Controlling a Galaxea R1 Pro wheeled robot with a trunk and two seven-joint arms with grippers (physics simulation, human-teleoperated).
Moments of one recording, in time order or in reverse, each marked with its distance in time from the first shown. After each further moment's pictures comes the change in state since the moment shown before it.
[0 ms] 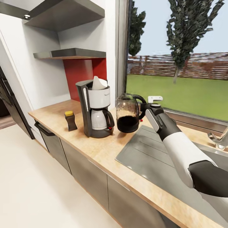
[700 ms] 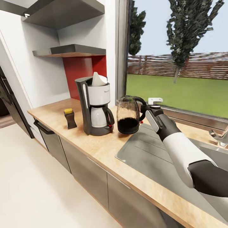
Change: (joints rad) left arm 0.000 -0.001 -0.001 0.000 0.000 0.000 0.000; right arm -0.001 0.000 -0.002 0.034 -0.001 -0.005 0.000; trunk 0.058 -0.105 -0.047
